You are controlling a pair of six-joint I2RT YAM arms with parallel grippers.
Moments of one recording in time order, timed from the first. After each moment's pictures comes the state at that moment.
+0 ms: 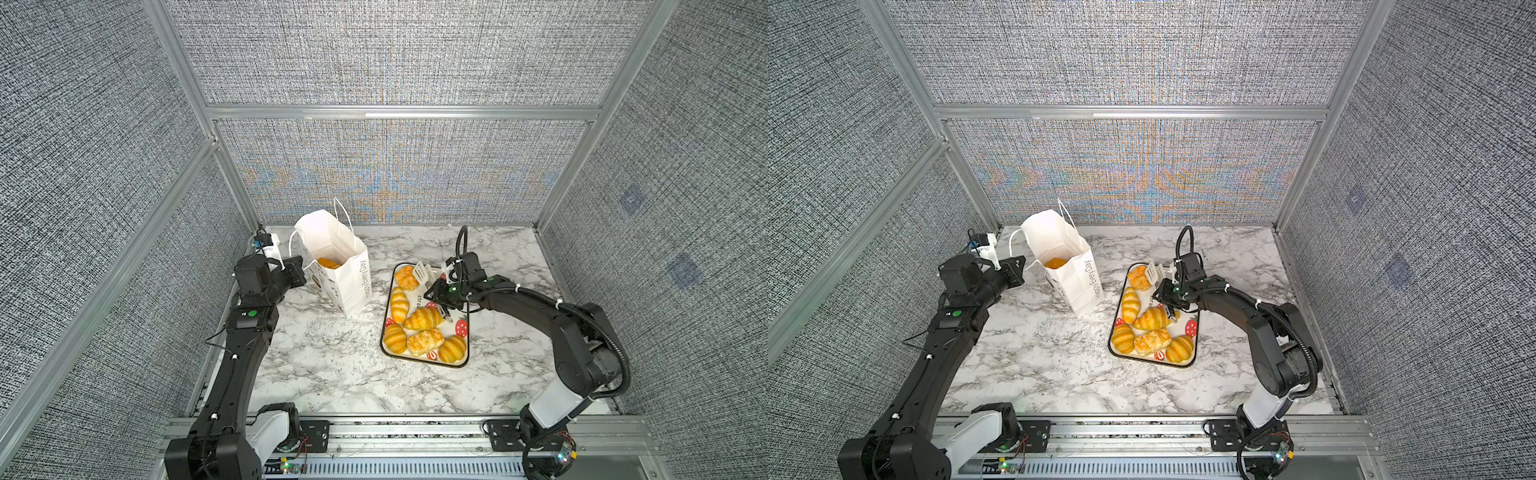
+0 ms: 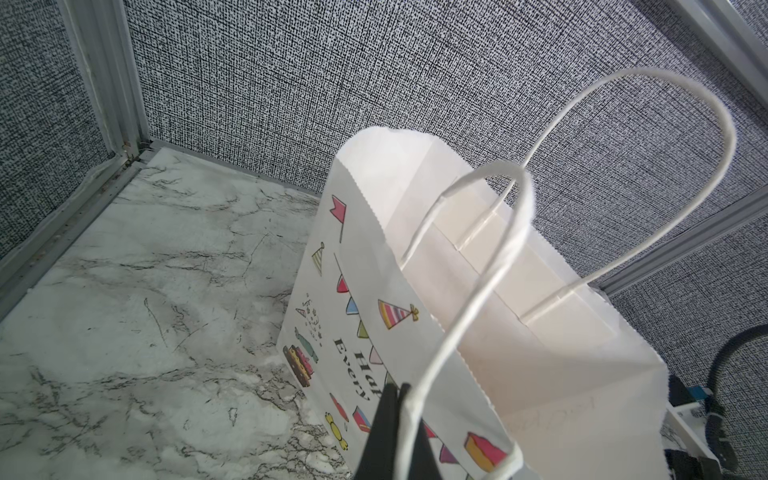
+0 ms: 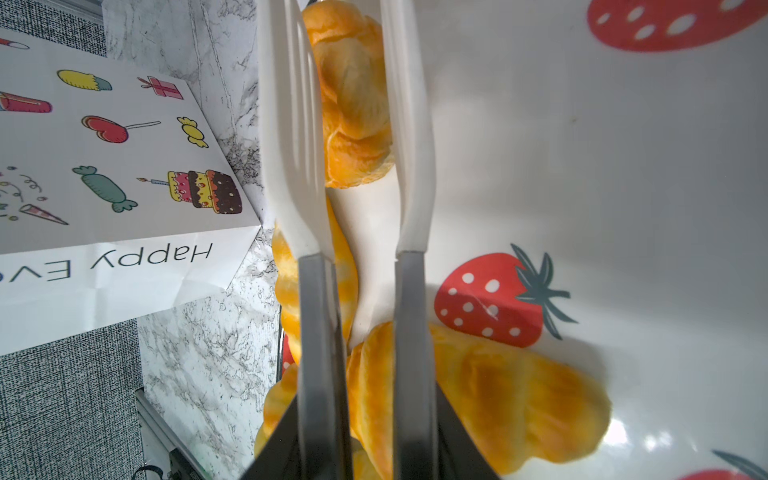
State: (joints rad) left arm 0.04 1.06 0.84 -0.13 0.32 -0.36; right arm 0.43 1.68 1.06 -0.32 -0.34 0.67
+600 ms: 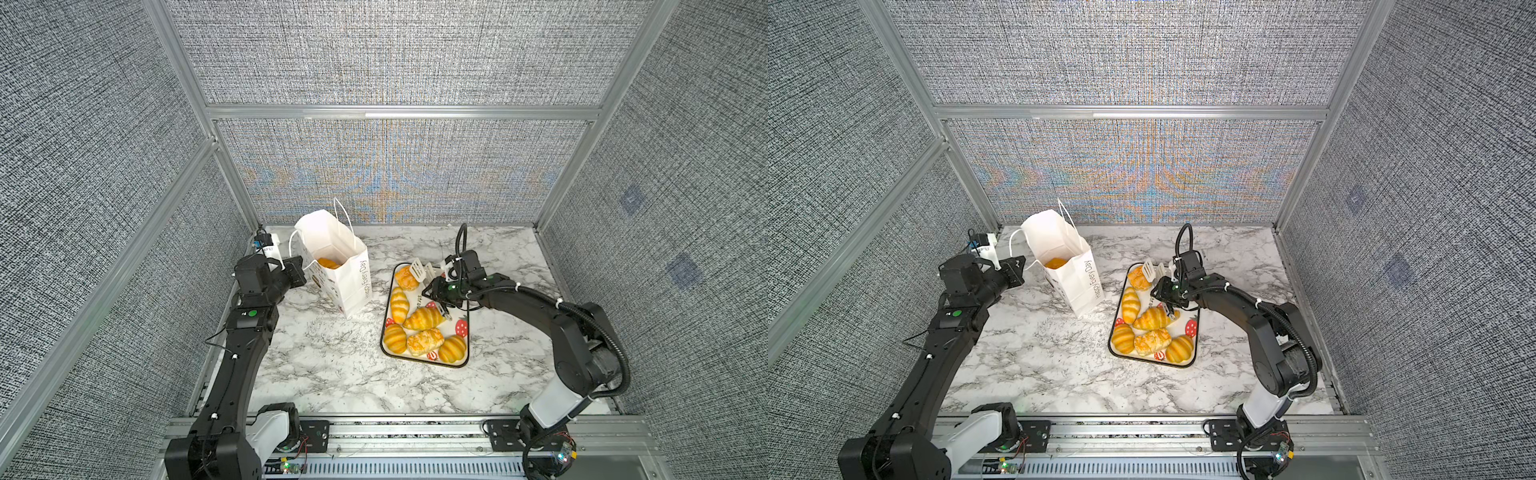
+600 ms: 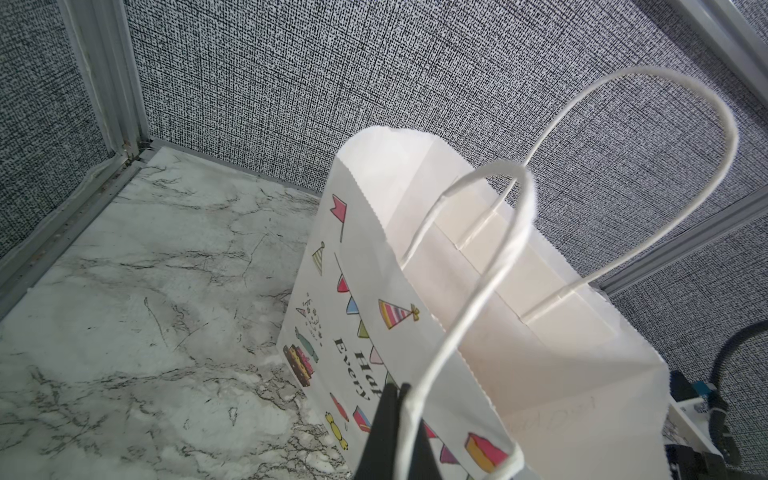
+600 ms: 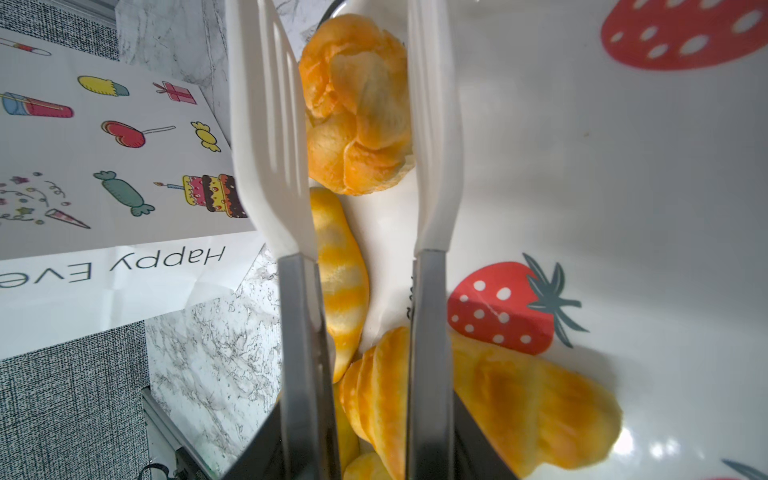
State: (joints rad) left arm 0.04 1.06 0.84 -0.13 0.32 -0.36; right arm 0.43 1.68 1.09 -0.33 -0.34 0.67
